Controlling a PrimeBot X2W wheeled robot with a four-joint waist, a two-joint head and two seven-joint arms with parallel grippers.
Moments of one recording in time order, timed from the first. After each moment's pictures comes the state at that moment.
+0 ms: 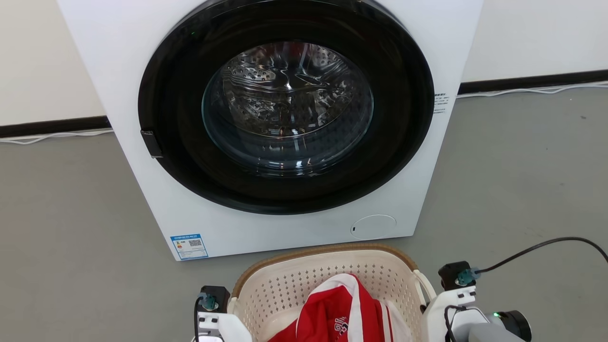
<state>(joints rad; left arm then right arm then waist) -0.50 0.04 -1.13 1.21 -1.11 0.06 -0.07 -0.54 -0.07 0.75 1.27 0.70 0.11 0.05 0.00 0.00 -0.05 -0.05</state>
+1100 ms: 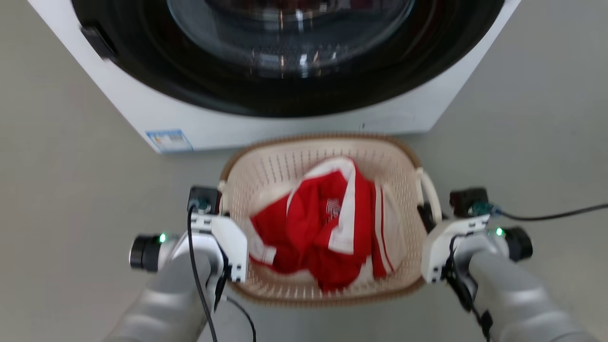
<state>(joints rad) -0.78 0.05 -1.16 1.24 -1.09 0.11 -0.17 -0.73 -0.09 0.80 1.25 0.74 0.11 -0.21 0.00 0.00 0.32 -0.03</state>
